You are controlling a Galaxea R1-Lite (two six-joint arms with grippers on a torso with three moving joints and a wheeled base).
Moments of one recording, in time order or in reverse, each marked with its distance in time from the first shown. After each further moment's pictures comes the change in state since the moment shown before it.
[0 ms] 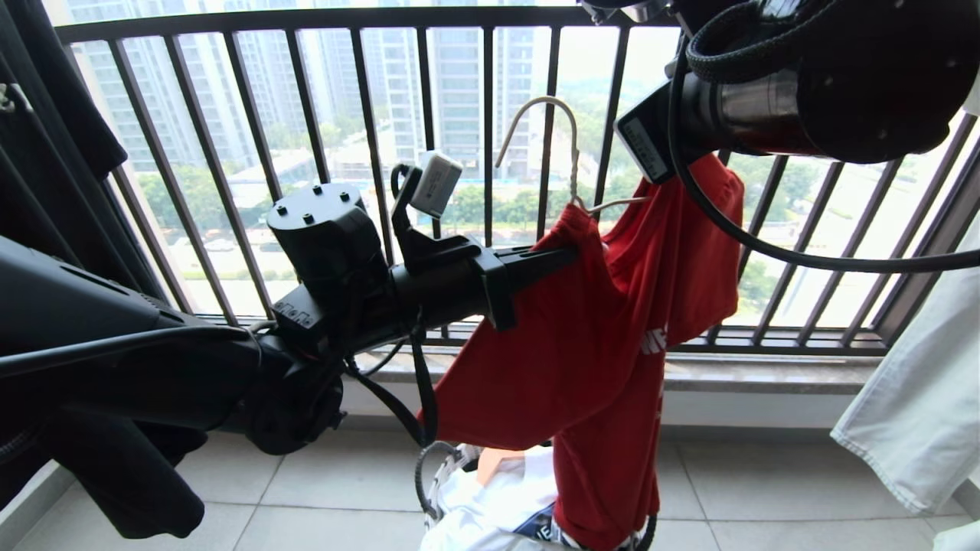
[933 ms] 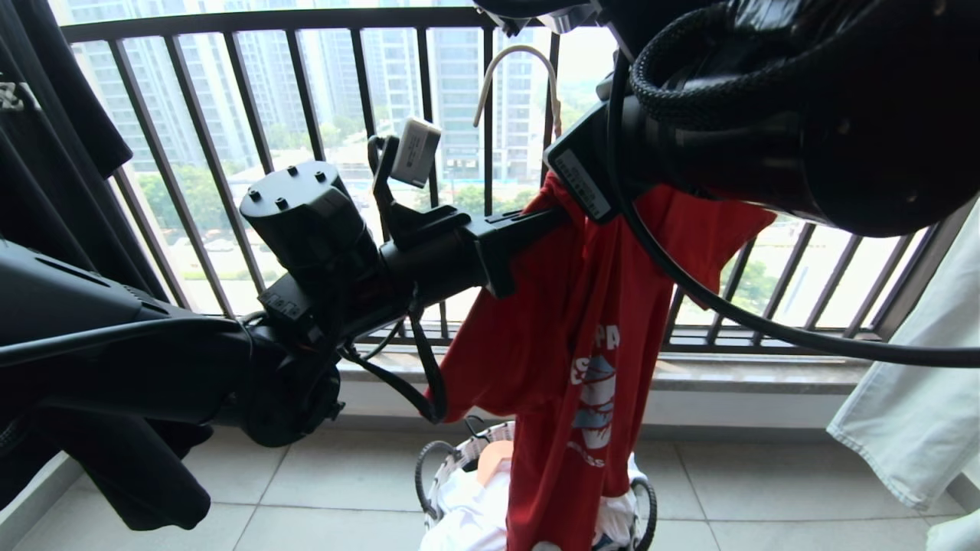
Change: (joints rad) left arm -0.005 -0.019 -0.025 -0.063 0.086 -0.039; right arm 0.180 0.006 0.026 -0.006 -0.028 0.006
